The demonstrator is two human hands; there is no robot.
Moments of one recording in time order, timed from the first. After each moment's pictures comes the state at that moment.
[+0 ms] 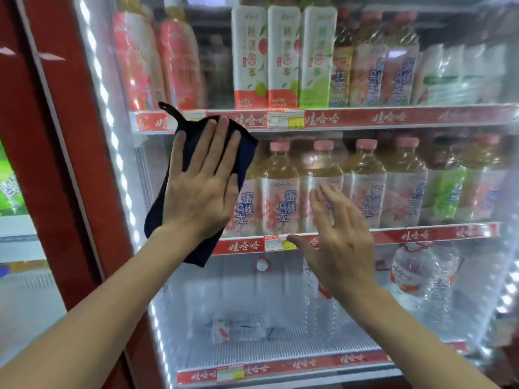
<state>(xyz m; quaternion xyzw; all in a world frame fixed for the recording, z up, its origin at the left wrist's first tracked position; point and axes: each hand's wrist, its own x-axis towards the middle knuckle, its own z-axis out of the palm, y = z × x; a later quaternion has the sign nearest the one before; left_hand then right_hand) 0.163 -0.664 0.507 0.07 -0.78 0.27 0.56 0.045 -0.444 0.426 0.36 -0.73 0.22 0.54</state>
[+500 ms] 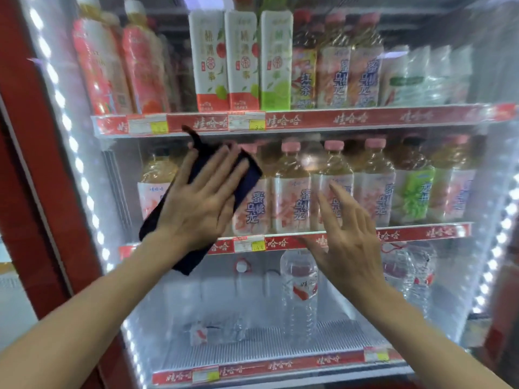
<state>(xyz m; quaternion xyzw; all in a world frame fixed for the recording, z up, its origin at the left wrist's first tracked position) 0.132 -0.625 0.492 -0.01 -0.79 0.35 0.50 -0.008 -0.379 0.421 0.37 -0.73 0.21 0.53</state>
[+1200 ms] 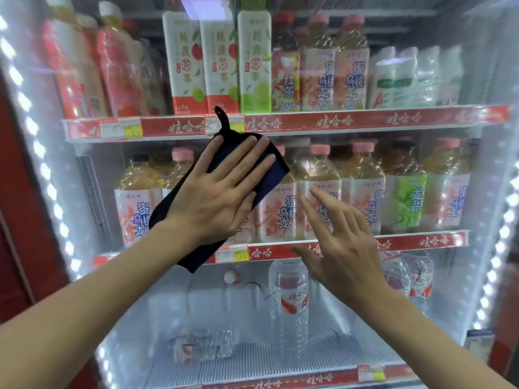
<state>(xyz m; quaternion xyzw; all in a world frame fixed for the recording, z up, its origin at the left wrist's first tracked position) 0.093 -0.578 0.518 -0.02 -0.80 0.39 0.46 -0.039 -0.363 0.426 0.43 -0.69 0.18 0.56</state>
